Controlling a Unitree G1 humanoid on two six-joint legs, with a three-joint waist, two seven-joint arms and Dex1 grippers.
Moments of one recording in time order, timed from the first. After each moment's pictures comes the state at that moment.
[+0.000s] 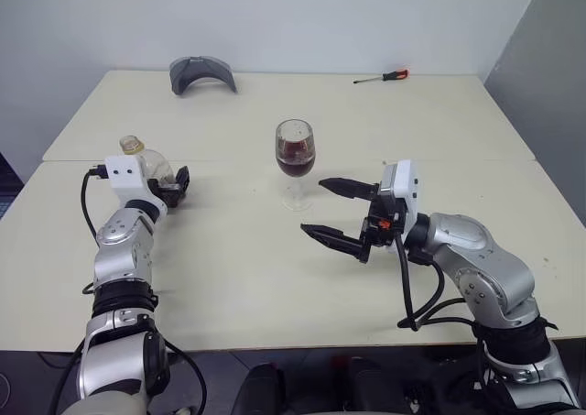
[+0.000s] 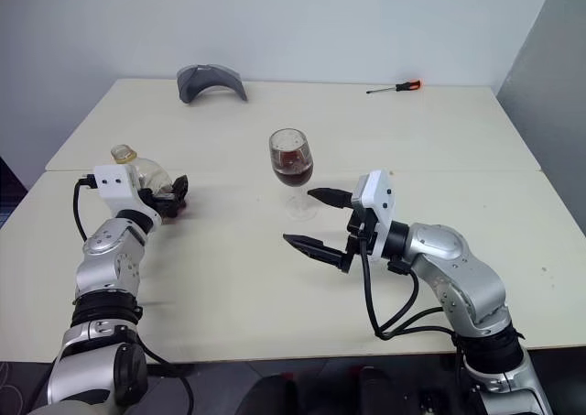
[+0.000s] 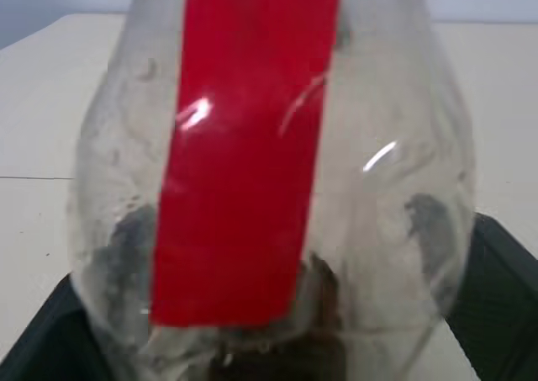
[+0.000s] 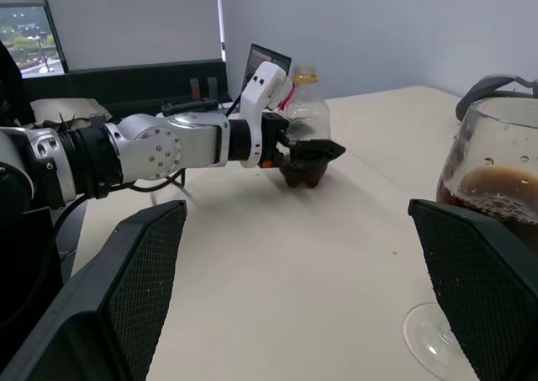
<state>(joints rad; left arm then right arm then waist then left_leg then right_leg) -0.59 0.48 0.36 0.62 -0.22 0.09 -0.32 -0.41 -0.41 0.14 -0.45 0.55 0.56 0.76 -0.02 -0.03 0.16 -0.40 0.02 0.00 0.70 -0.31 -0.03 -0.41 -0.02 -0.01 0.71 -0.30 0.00</state>
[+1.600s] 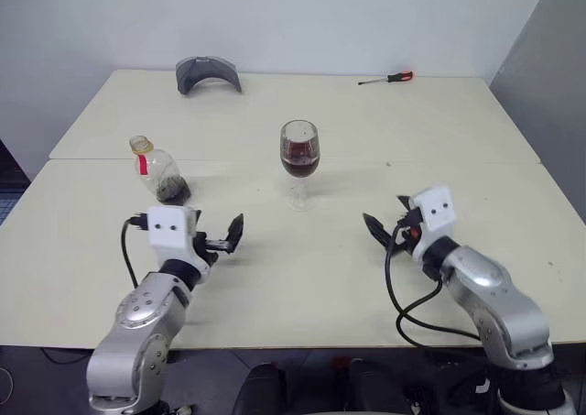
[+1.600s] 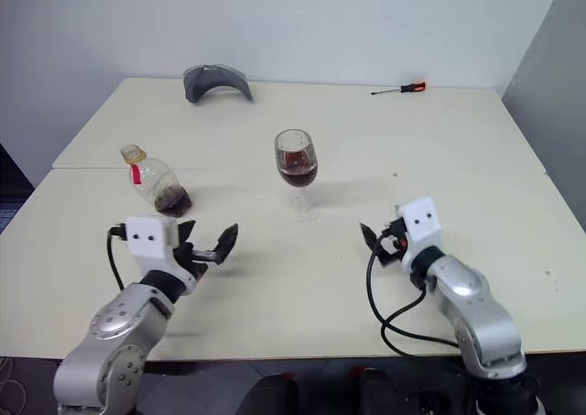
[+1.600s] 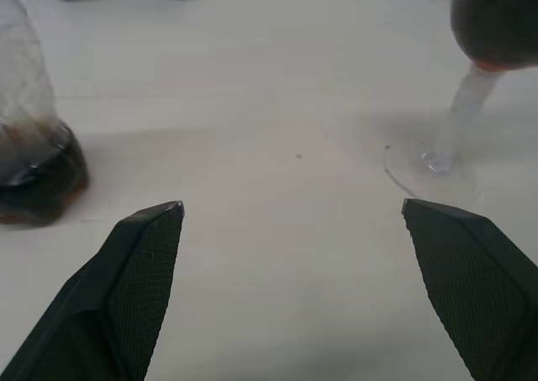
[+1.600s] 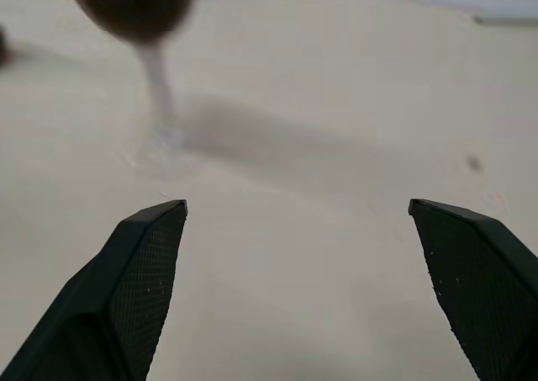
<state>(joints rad) 0.04 0.29 0.17 -0.62 -0.35 0.70 -0.11 -0.08 -0.33 0.03 -0.53 0.23 0.69 0.18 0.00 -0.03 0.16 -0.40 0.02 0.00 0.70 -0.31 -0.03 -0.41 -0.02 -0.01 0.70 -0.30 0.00</state>
